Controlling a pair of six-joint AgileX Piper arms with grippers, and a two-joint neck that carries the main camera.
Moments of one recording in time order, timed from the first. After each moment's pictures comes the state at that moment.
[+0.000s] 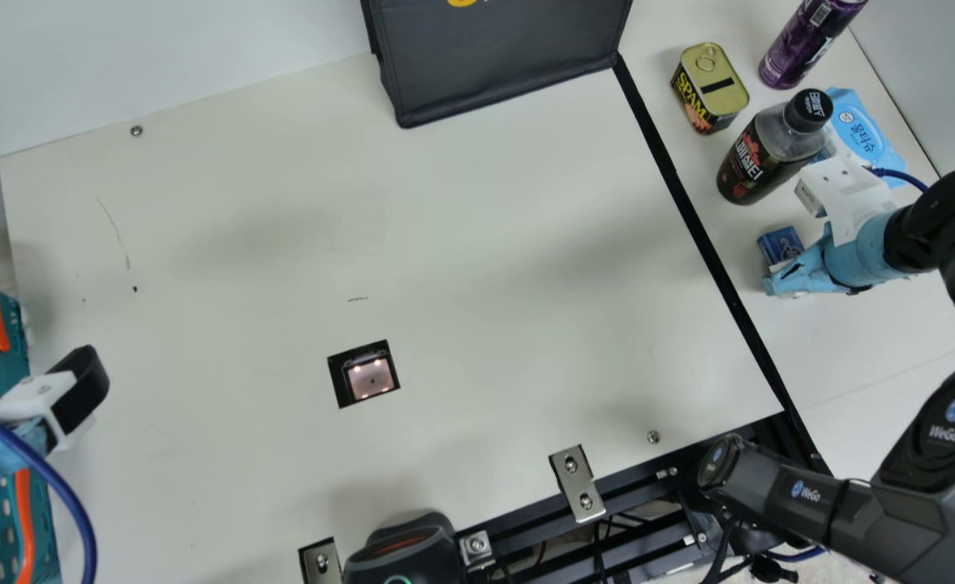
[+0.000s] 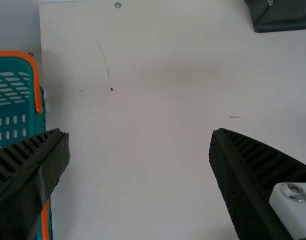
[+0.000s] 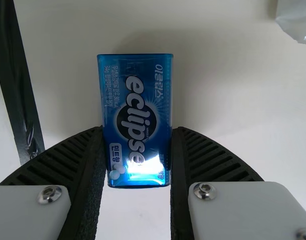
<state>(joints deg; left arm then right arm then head) -0.9 56.6 -62.5 -15.2 62.4 12.2 -49.9 85.6 -44.5 5.8 42.7 -52.7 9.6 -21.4</state>
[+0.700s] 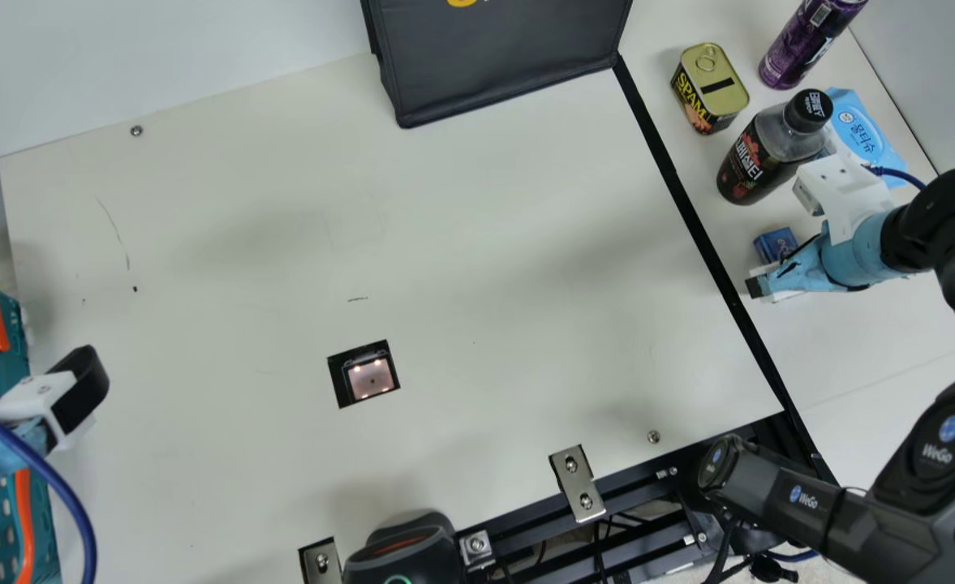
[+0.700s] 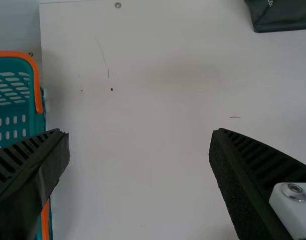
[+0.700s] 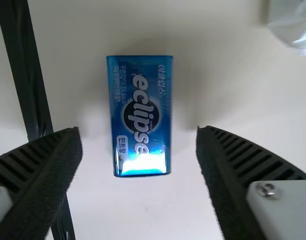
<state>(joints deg) -0.9 56.6 -62.5 -15.2 62.4 12.2 -48.4 82.3 -44.6 4.3 44.2 -49.9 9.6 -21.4</state>
